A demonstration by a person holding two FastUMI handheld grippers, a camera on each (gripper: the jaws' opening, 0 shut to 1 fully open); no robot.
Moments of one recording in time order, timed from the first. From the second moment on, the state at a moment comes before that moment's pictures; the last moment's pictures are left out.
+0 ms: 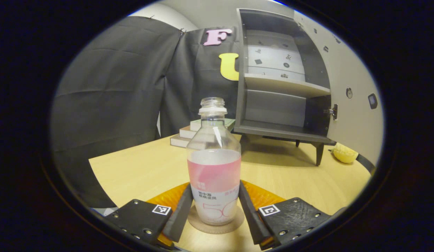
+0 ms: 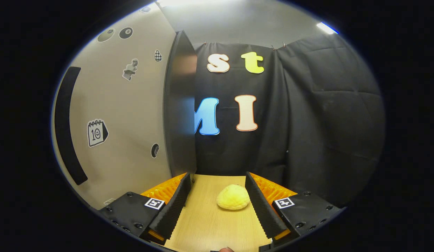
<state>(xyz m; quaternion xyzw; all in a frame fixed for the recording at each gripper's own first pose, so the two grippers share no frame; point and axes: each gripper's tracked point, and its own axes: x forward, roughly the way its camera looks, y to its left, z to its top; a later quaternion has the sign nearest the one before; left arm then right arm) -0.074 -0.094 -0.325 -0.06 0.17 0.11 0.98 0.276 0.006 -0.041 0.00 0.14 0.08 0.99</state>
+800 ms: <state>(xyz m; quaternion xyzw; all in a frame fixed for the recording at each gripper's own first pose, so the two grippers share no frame) -0.084 -0.102 -0.222 0.00 0.14 0.10 0.98 0.277 0.024 -0.042 0.06 0.13 0.13 0.98</state>
